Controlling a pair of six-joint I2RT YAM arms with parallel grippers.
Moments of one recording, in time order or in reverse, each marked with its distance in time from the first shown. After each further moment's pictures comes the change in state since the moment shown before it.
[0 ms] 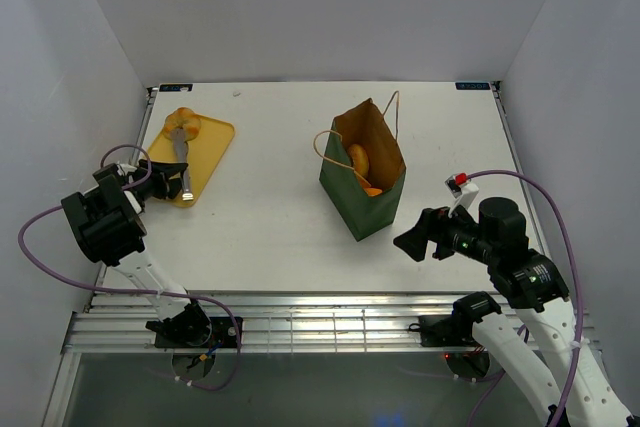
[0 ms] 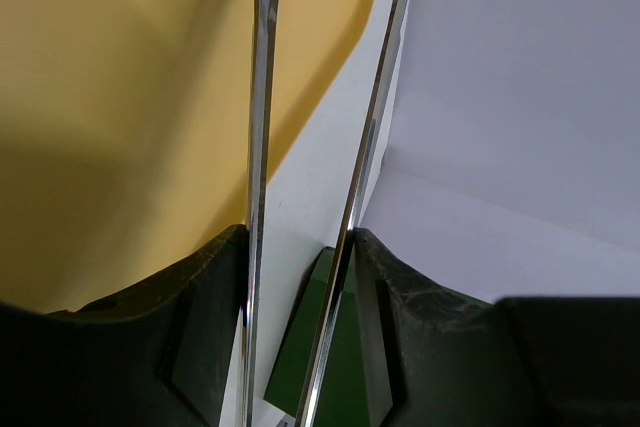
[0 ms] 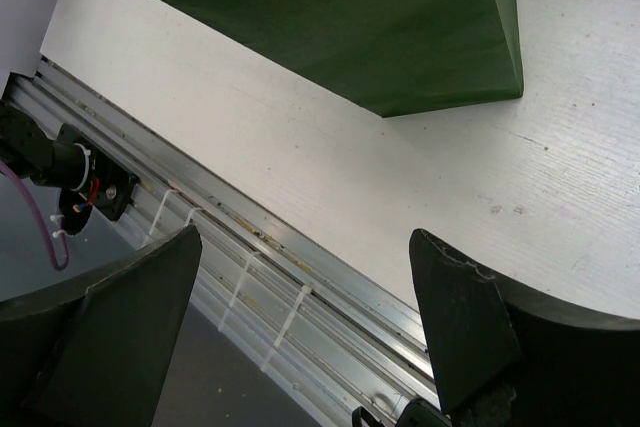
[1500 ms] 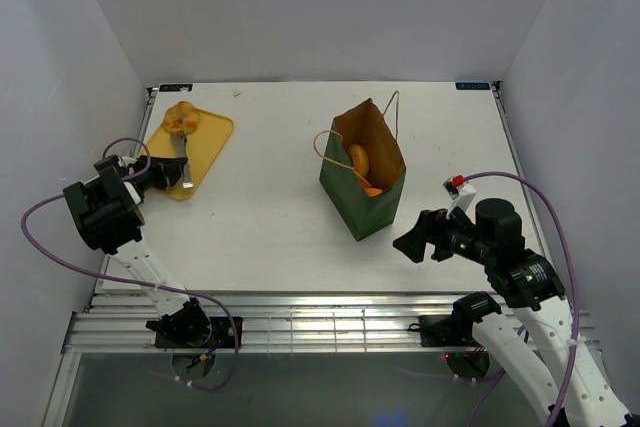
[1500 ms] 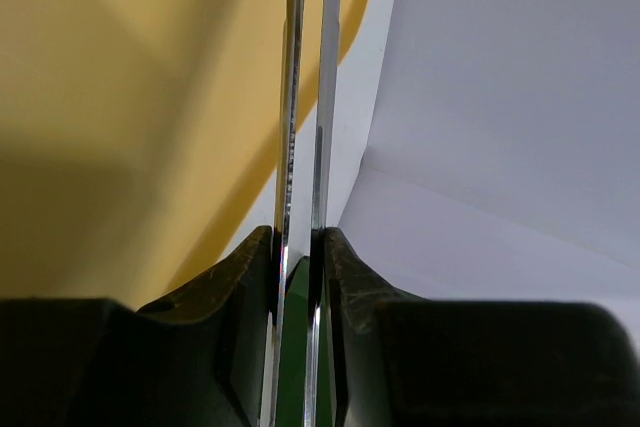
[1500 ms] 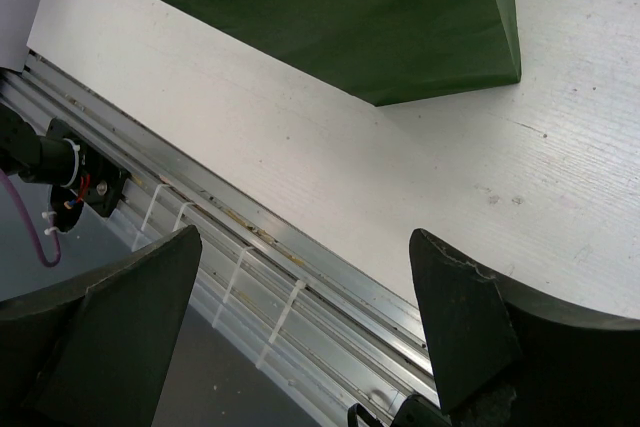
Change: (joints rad) left arm -0.021 0.129 0.145 0.008 0.029 -0.087; right arm 0.000 0.000 -0.031 0.003 0.005 0.000
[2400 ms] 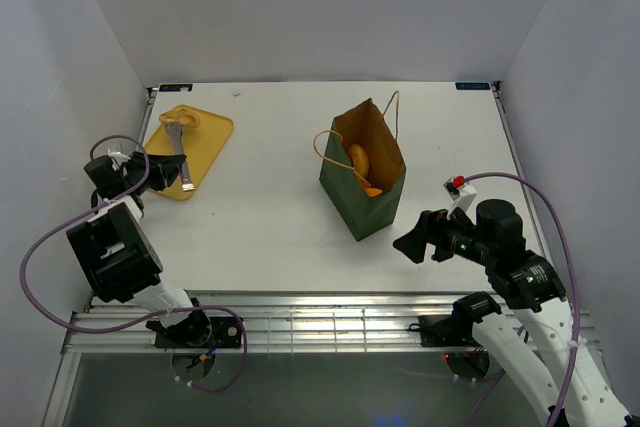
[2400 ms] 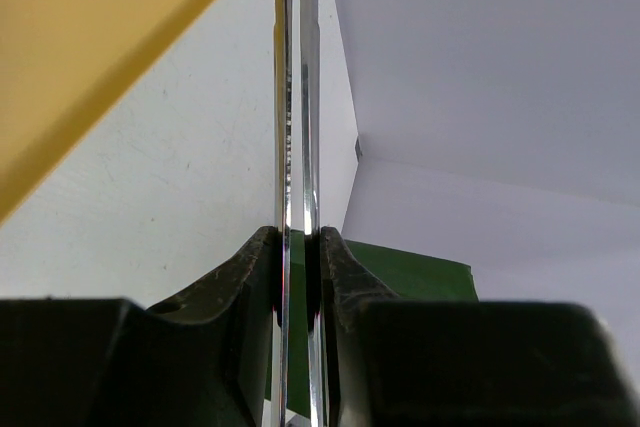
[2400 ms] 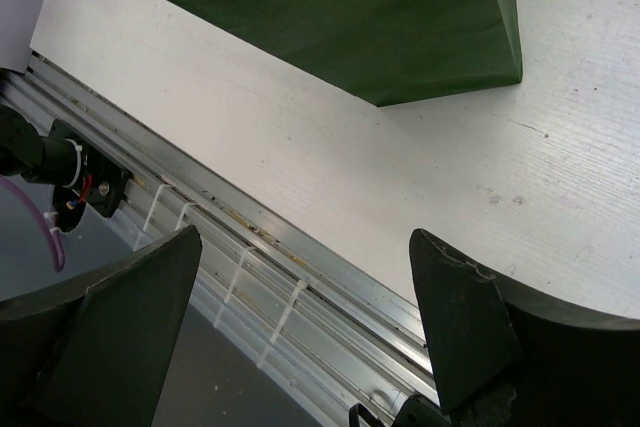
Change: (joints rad) left arm 0.000 -0.439 -0.218 -0.047 -0.037 0.039; right arm 0.000 -0.008 0.000 -0.002 -0.001 0.003
